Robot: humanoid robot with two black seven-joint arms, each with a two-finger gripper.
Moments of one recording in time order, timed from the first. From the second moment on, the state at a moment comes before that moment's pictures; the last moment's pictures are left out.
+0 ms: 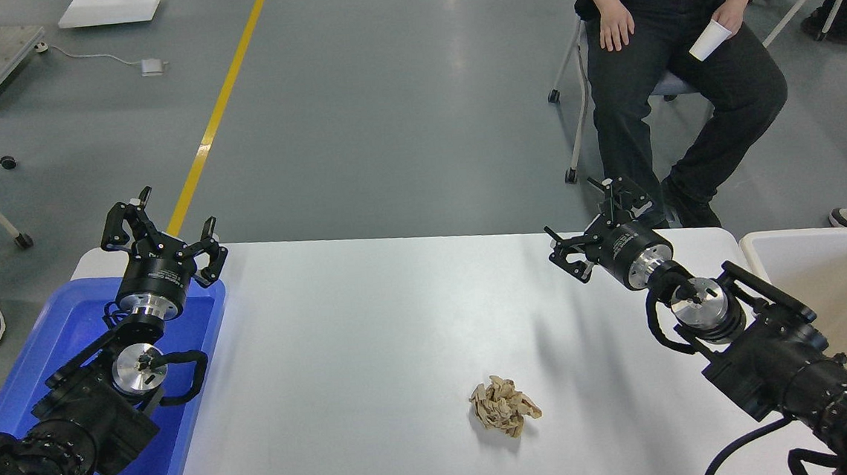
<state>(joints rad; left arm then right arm) -0.72 0.21 -0.75 -0.21 -0.11 -0.59 -0.54 0.74 -0.15 0.76 0.54 0.14 0.24 0.03</state>
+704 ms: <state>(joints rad) -0.72 0.21 -0.75 -0.21 -0.11 -0.59 -0.54 0.76 -0.40 0.48 1.07 -0.38 0.16 0.02</state>
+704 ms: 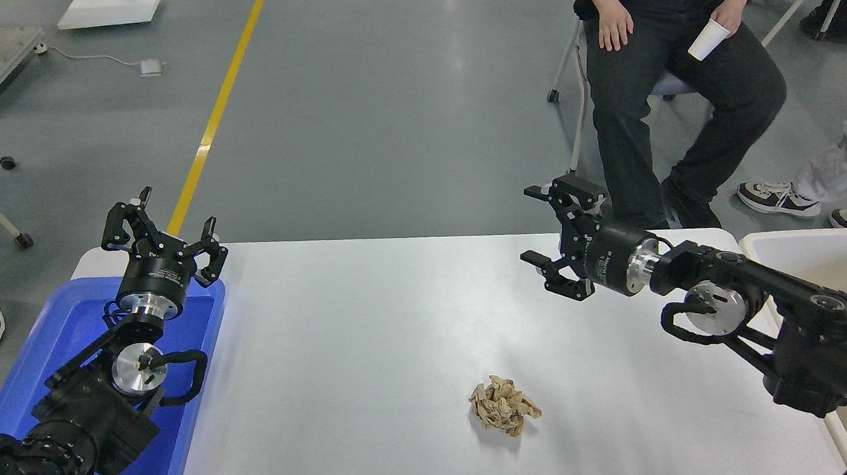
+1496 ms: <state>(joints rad) -0.72 0.21 -0.76 -0.21 -0.11 -0.59 -0.54 0.84 -0.38 0.02 1.16 -1.01 0.09 0.03</state>
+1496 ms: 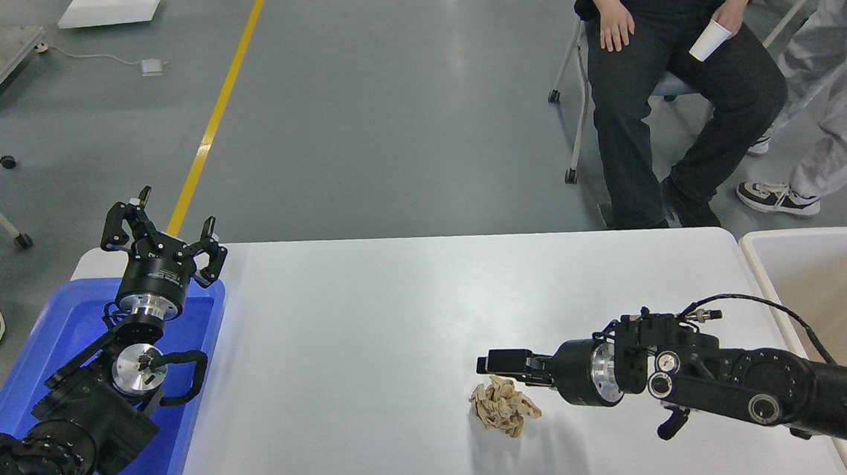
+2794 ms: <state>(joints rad) -0.72 0.21 -0.76 -0.21 -0.11 -0.59 -0.54 1.06 -0.28 -0.29 1.10 -1.06 0.11 0.02</state>
